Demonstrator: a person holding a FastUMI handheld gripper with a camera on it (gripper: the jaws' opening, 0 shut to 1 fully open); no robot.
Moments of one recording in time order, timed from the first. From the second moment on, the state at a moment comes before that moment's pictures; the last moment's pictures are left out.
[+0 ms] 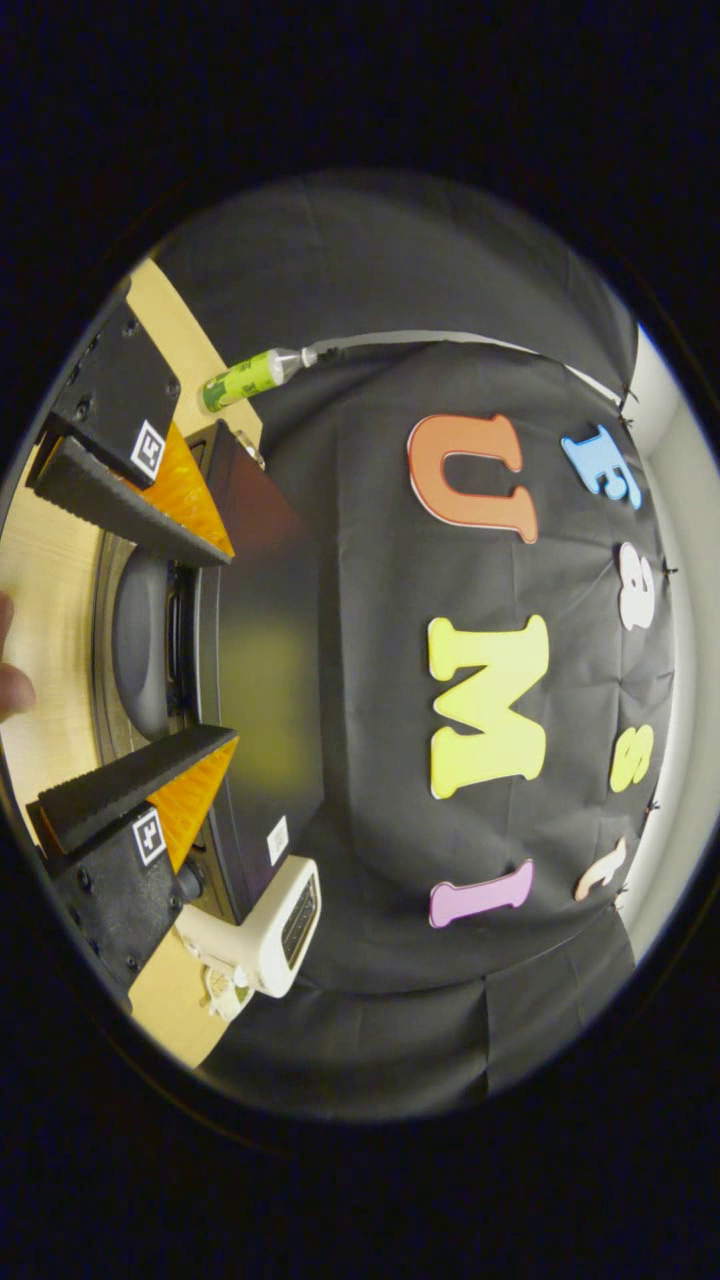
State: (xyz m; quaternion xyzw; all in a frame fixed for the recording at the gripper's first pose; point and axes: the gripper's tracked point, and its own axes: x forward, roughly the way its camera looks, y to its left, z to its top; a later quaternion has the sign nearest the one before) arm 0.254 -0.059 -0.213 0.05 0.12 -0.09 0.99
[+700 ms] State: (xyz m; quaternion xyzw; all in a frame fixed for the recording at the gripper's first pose) arm 0.225 -0.053 -0.228 0.04 0.13 -0.10 0.99
